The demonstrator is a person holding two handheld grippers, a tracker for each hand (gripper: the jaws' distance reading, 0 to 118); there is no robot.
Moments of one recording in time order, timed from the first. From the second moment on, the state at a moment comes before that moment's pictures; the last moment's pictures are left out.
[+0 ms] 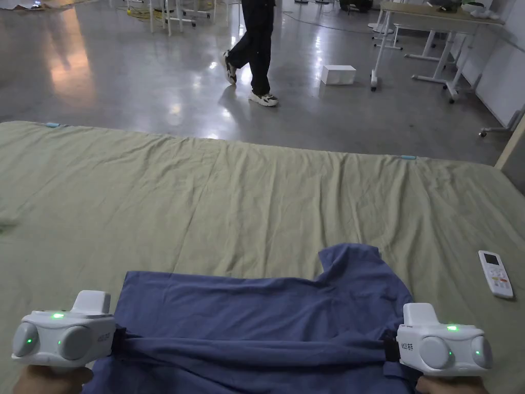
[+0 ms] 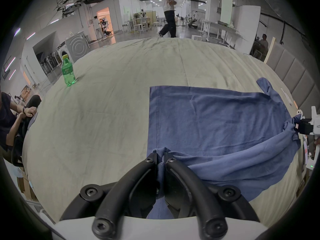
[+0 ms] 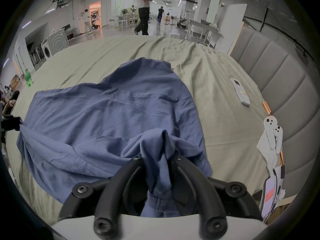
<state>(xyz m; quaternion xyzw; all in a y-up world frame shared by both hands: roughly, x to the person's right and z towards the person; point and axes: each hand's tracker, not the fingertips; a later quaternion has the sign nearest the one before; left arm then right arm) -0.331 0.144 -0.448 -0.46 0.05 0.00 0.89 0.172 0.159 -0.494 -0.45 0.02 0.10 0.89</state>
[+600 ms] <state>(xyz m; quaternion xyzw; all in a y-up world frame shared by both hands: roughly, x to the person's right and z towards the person) -0.255 0.231 -0.328 -0.12 0.04 -0.04 0.99 0.117 0.245 -0.347 -0.04 0.05 0.06 1.00</state>
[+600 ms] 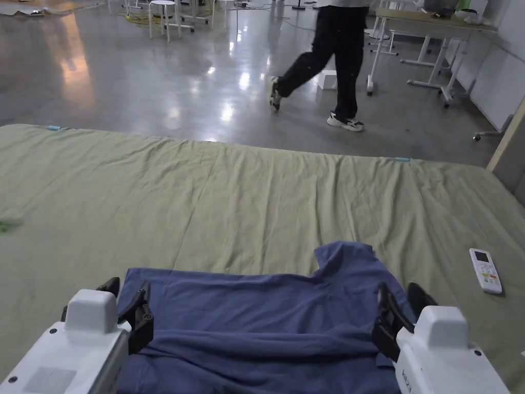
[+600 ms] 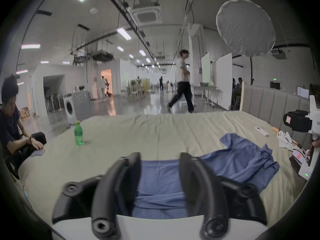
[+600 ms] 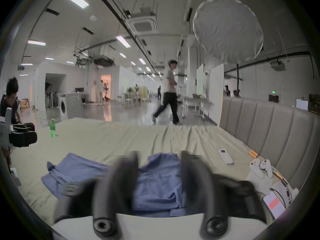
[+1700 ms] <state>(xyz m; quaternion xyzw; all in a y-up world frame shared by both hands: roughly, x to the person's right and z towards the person) -0.352 0.146 -0.391 -0.49 0.06 0.04 0.87 0.119 0.237 -0.294 -0.07 -0.01 0.10 0.99</state>
